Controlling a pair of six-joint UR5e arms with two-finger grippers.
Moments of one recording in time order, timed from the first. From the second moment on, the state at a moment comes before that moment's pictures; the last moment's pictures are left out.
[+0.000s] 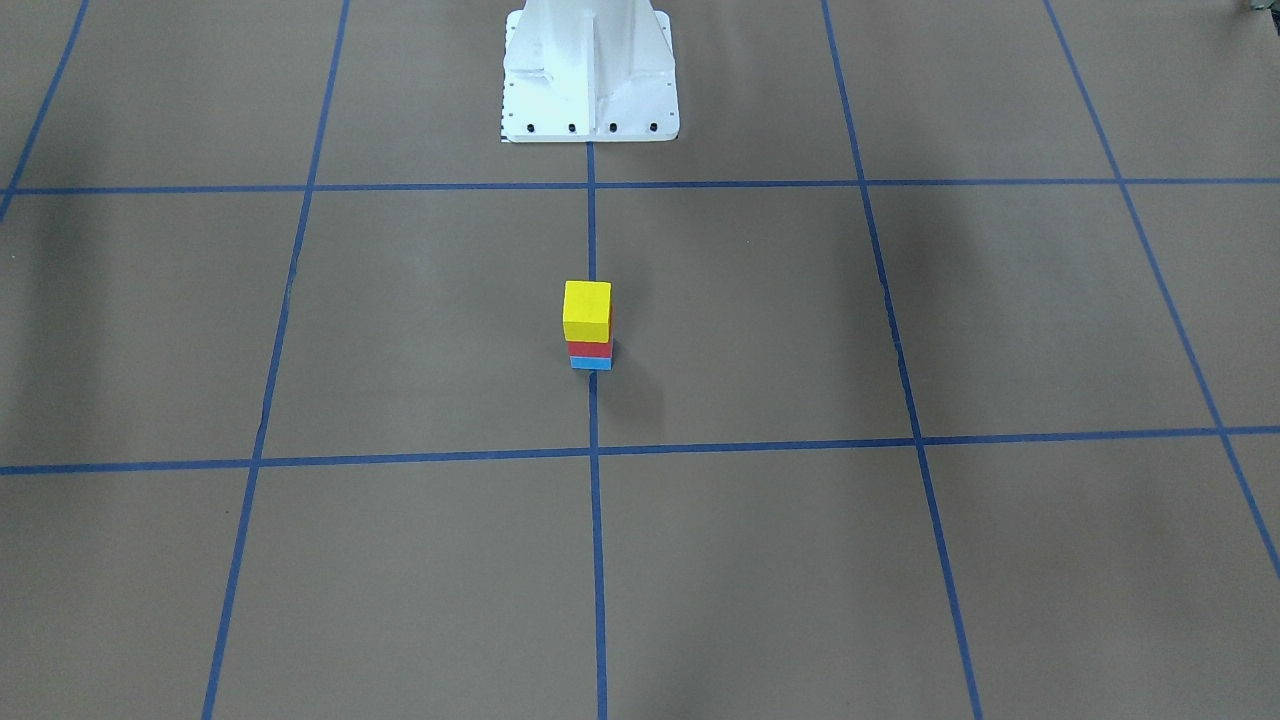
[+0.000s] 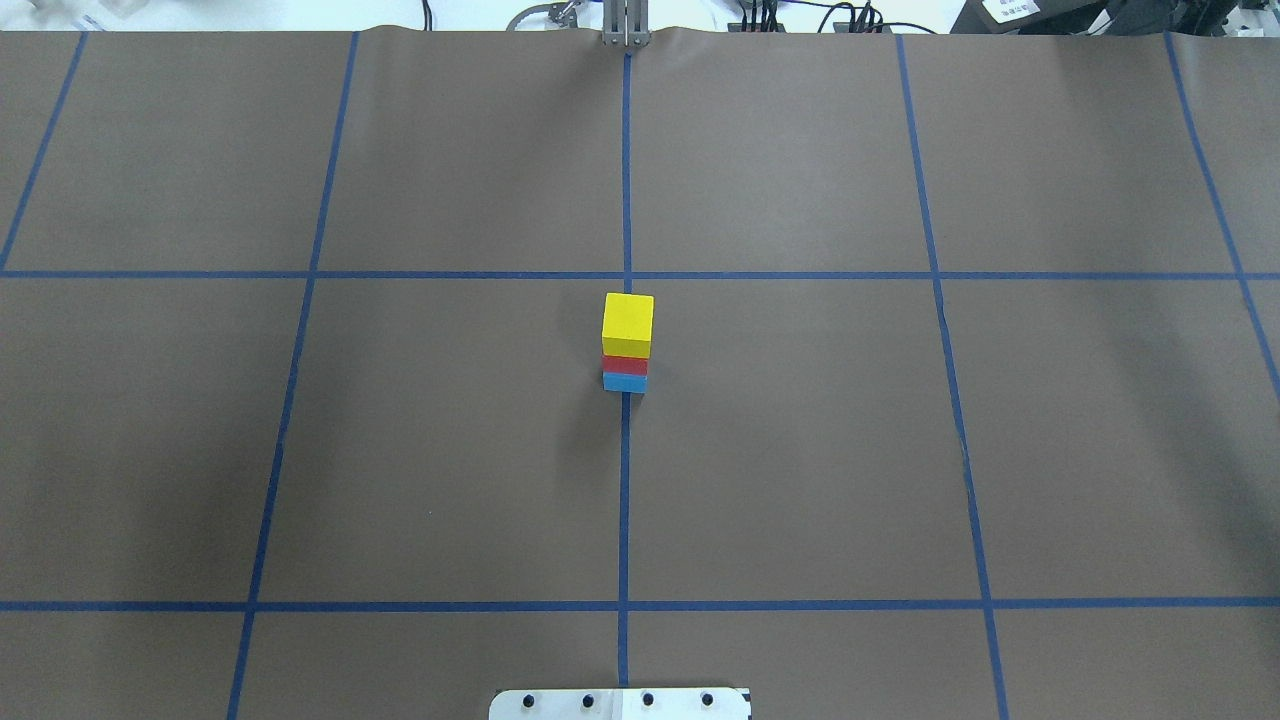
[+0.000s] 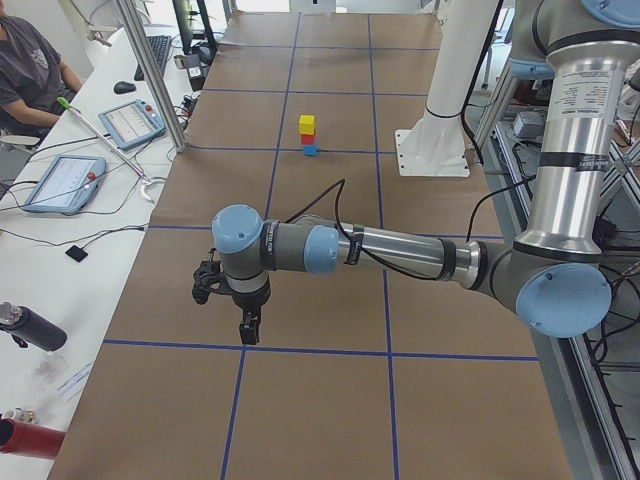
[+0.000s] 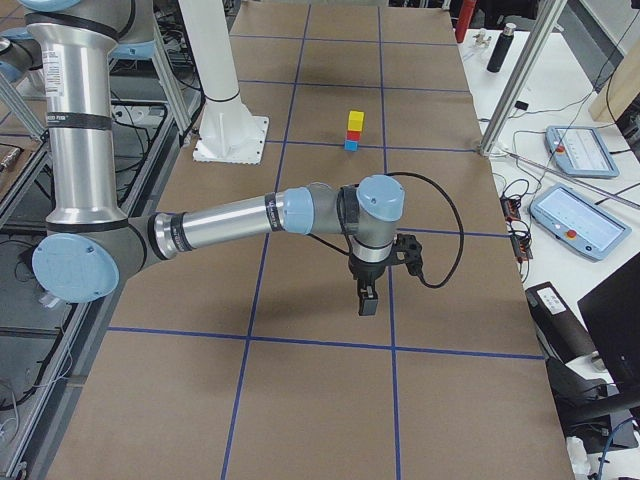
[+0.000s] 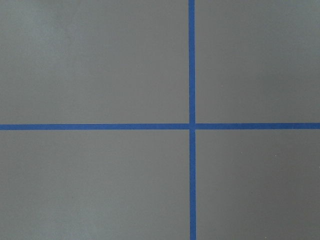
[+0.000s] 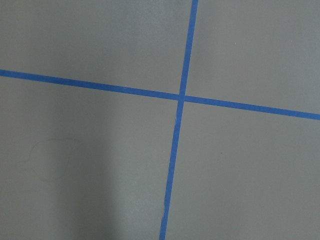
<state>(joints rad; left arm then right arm) -1.57 -1.65 -1.64 -1.49 -2.28 -0.03 1.53 -1.57 1.82 -1.81 2.24 -0.08</state>
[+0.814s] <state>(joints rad) -1.57 -1.63 -1.67 -1.48 -2.31 -0.03 1.53 -1.57 1.82 -1.81 2.24 -0.08</state>
